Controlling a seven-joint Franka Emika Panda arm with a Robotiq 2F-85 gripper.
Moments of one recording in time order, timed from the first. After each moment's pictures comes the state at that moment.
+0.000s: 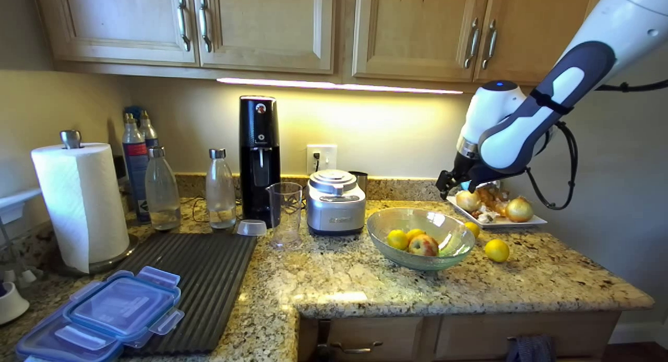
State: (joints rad) arm 0.66 0.45 -0.61 -2.14 -0.16 2.89 0.42
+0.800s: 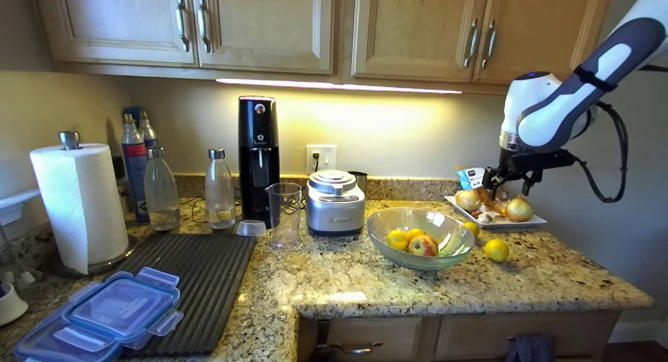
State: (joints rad) arm 0.39 0.29 -0.52 -2.21 -0.26 2.65 0.54
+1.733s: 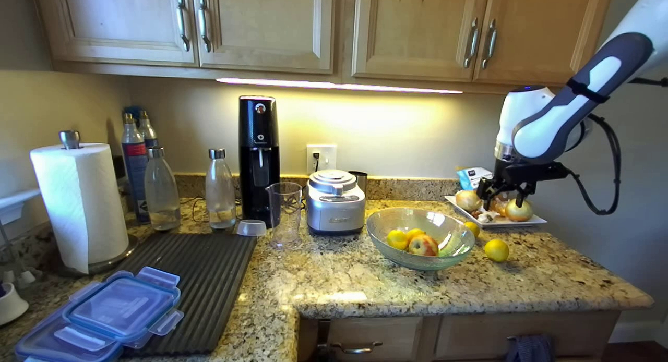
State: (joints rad) arm 0.22 0.34 -0.33 -2.21 -0.25 2.69 0.54
